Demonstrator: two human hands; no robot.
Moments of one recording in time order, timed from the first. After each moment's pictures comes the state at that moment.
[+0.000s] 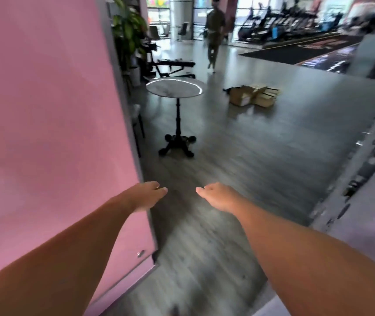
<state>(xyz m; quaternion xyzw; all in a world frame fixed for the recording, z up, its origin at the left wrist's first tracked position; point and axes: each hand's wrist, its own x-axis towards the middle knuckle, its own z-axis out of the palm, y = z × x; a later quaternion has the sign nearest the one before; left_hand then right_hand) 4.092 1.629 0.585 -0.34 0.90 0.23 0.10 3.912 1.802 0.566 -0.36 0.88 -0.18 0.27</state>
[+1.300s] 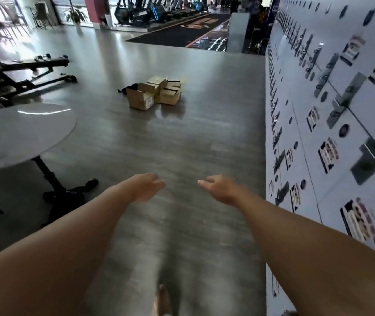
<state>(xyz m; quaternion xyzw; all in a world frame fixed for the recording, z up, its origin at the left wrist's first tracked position) 3.275 1.457 0.551 -0.07 0.97 0.18 0.15 3.212 1.713 0.541 -0.14 0.94 -0.23 0.21</state>
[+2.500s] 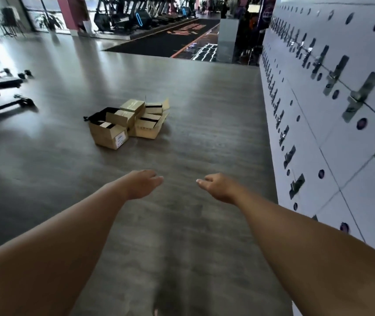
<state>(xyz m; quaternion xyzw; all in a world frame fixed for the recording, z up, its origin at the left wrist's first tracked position) 2.464 1.386 0.580 -0.01 0.97 0.19 0.14 2.409 1.641 0.562 -0.13 0.94 -0.23 0.20</state>
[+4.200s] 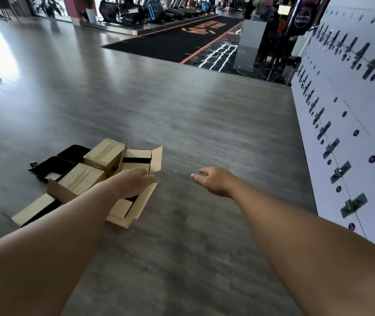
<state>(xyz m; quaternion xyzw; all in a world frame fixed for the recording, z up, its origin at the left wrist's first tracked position) 1.293 1.152 0.550 -0.14 0.94 0.27 0.14 1.227 1.410 0.578 -0.18 0.94 -0.20 0.23</state>
